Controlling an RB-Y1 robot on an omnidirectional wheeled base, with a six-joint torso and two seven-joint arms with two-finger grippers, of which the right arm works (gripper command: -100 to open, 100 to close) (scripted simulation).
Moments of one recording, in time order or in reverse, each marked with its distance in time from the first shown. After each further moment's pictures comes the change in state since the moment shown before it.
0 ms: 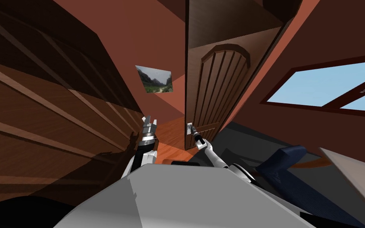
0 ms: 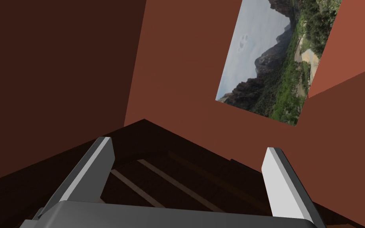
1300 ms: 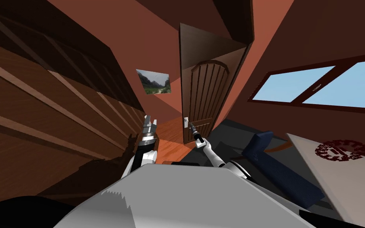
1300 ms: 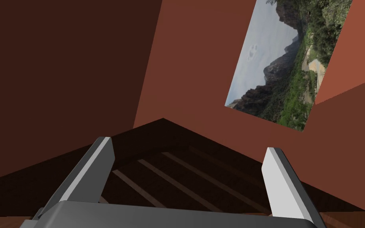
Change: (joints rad) arm -0.043 0.034 -0.042 0.057 -0.024 0.010 0.018
